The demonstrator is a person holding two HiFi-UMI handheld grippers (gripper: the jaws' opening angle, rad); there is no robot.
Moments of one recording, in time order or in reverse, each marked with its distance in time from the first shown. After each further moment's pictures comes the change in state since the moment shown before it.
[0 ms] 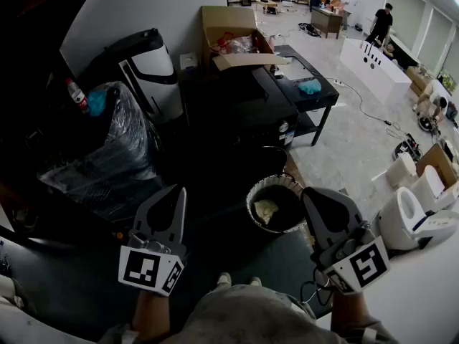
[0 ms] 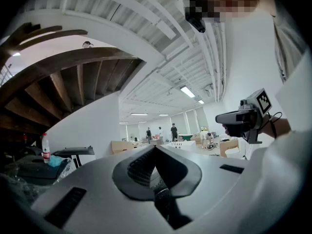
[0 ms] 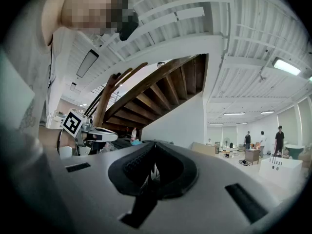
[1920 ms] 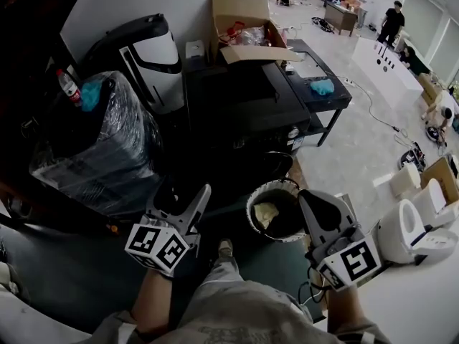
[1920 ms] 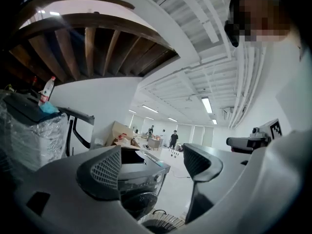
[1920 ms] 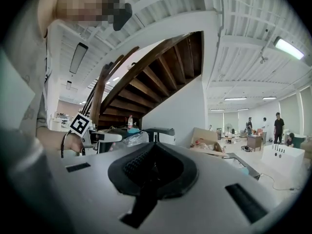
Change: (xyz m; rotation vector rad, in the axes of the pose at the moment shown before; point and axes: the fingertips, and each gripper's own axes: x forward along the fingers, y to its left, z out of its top) left arm 0.102 0.047 -0.094 -0.431 0.015 0.037; right arm 0.076 -0.056 -0.075 0.070 0.126 0.022
